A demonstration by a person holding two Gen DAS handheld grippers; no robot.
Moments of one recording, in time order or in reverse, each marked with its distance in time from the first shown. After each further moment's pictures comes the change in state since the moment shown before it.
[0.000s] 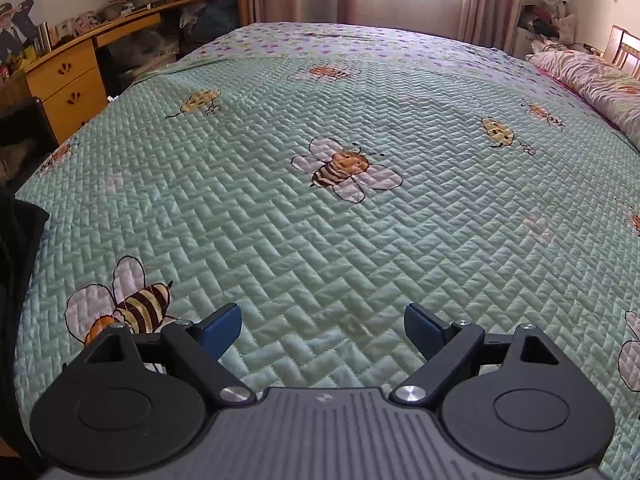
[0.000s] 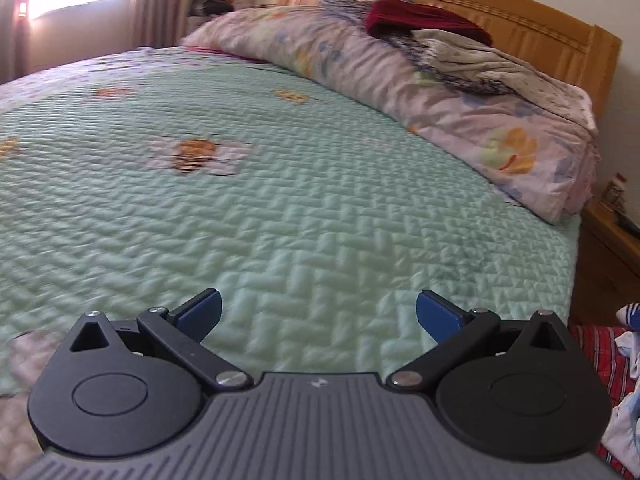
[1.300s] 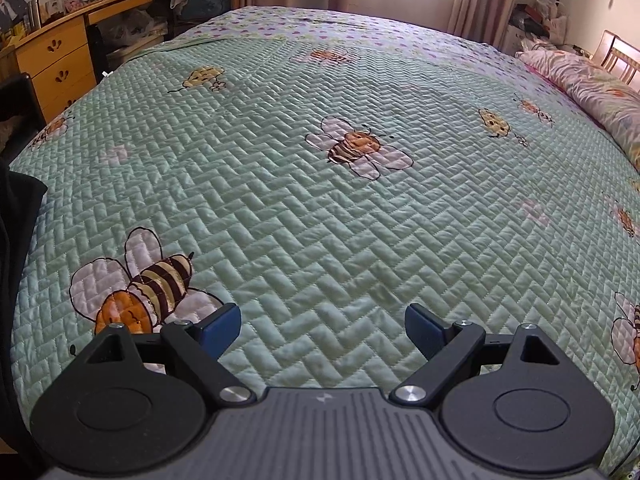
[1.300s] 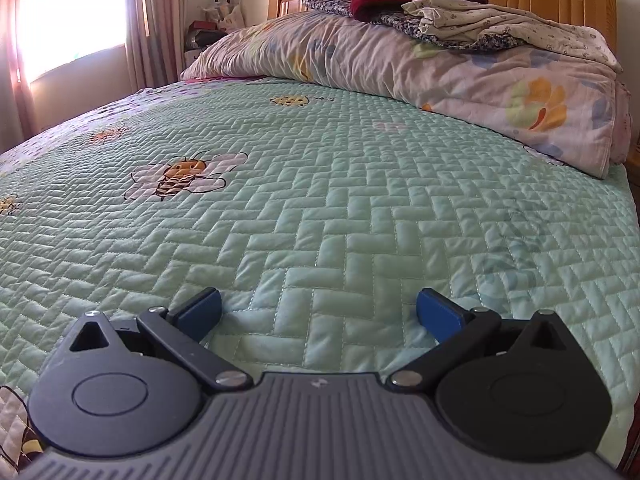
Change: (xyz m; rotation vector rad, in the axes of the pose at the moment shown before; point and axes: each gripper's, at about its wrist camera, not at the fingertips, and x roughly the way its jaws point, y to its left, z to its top) left arm -0.008 0.044 -0.015 -0.022 0.037 -0.073; right arm -0.066 0.012 -0.061 0.259 -0.029 0.046
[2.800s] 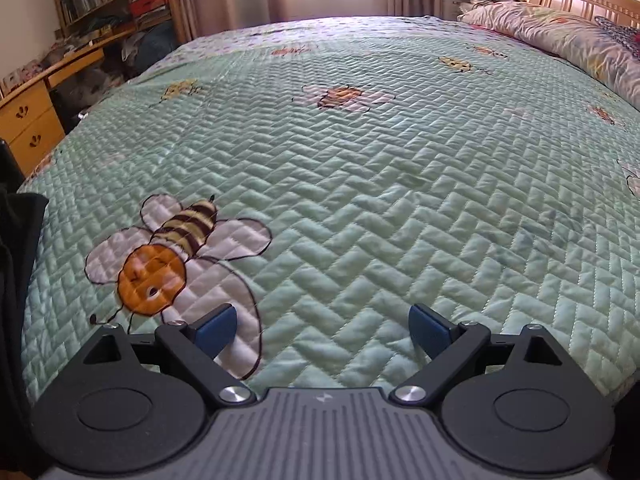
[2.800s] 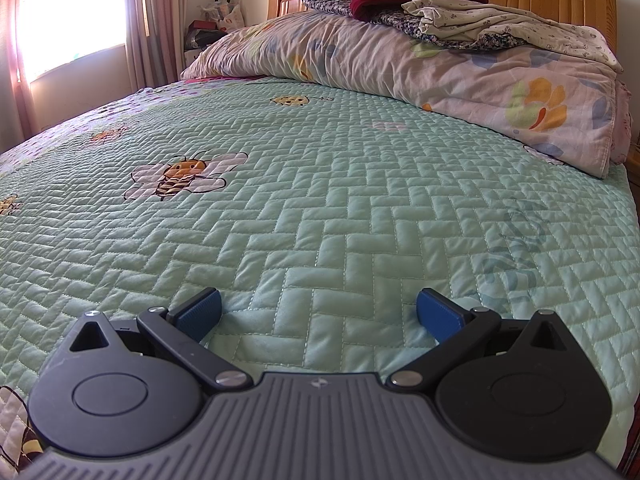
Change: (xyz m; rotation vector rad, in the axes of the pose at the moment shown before) left arm 0.004 0.042 -0.094 0.267 -0.083 0.007; right arm 0.001 0.001 0.000 -0.001 -0.001 -0.001
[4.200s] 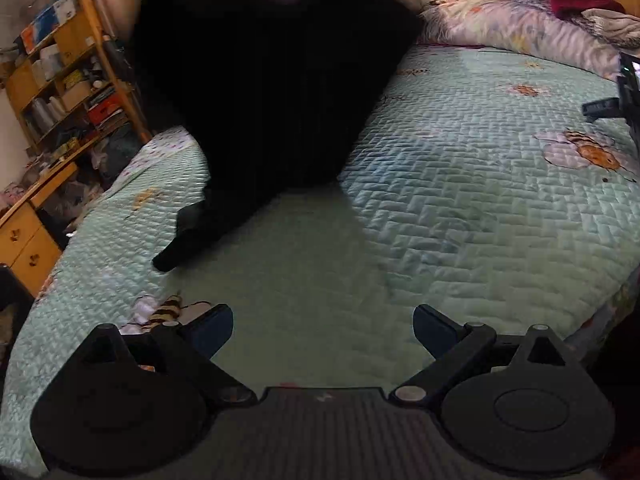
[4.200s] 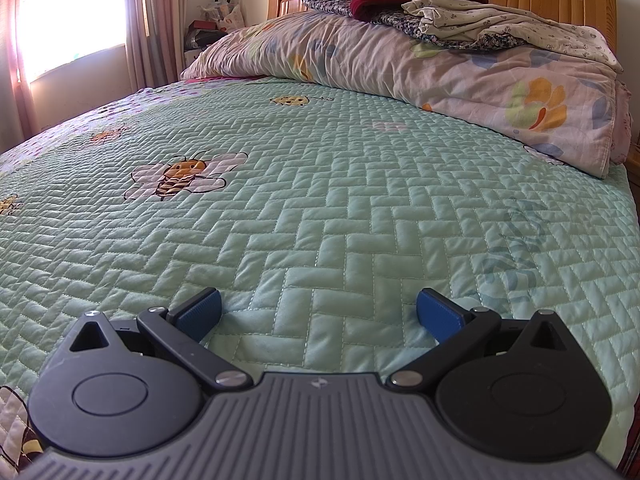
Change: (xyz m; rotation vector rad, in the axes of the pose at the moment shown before) left arm -0.065 -0.074 -0.008 0.256 -0.172 0.034; right arm 0.000 0.000 0.000 -0.001 0.000 0.000
